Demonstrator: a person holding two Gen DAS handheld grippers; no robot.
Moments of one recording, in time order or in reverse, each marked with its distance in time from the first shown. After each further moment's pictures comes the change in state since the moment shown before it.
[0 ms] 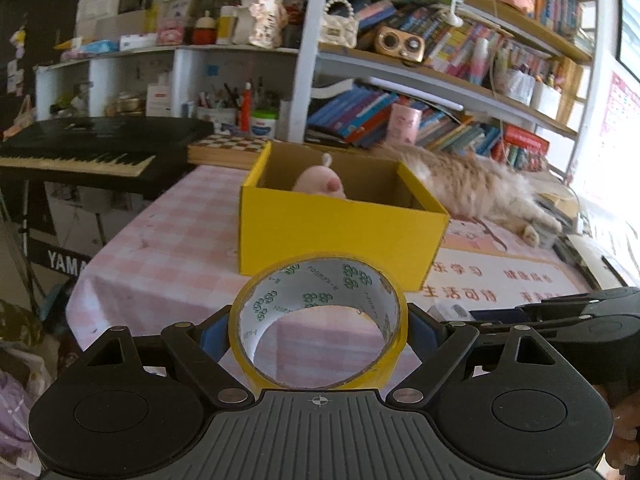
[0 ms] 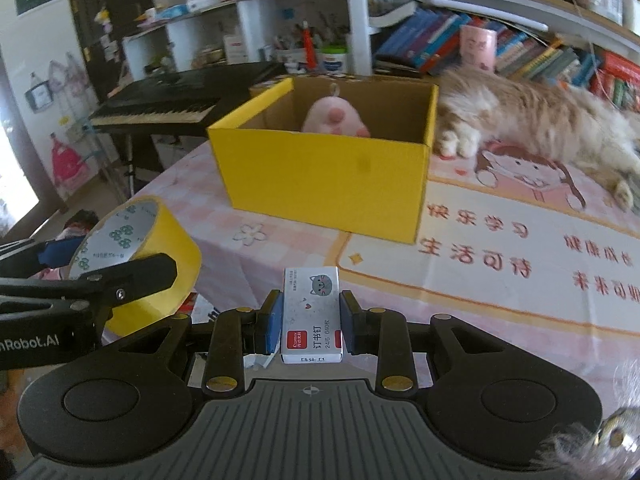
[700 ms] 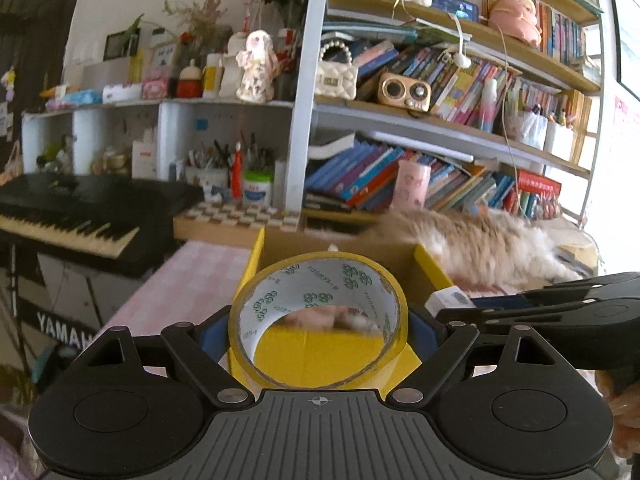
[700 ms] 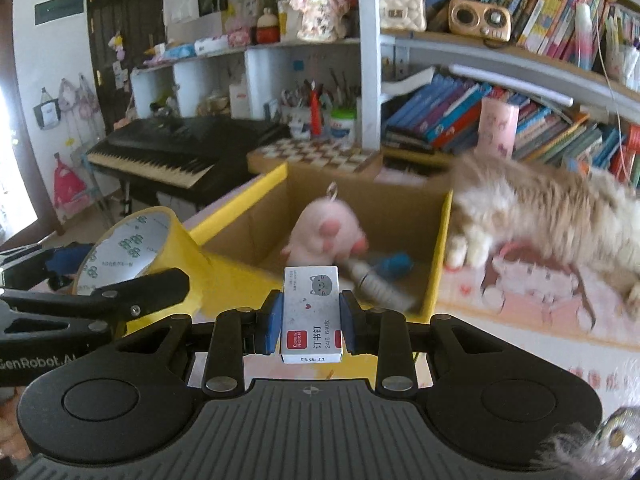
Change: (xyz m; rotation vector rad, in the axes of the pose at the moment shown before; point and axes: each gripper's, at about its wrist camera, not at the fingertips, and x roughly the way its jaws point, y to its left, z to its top) left arm 0.075 0.002 0.083 0.050 -0.151 -0.002; right arm 0.041 -0.028 0.102 -0.076 -0.149 -0.003
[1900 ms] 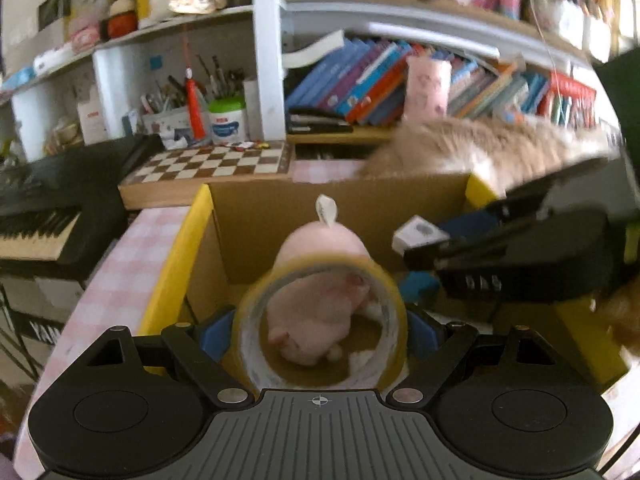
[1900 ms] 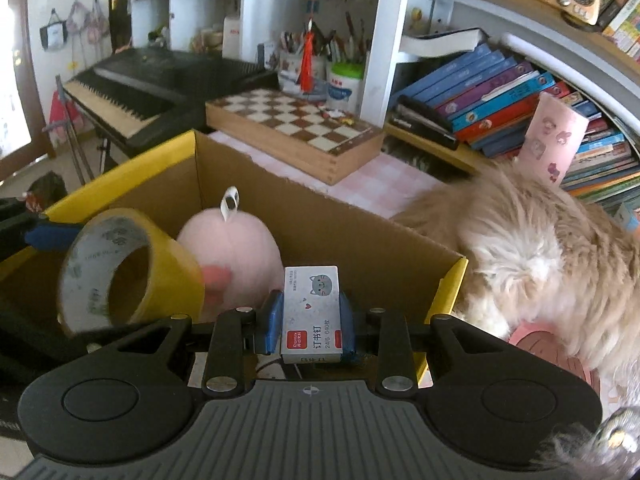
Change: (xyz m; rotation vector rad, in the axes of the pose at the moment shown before) left arm 0.168 -0.019 0.006 0.161 0.276 0.028; right arm 0.173 -0.080 0.055 -0.204 0.172 0.034
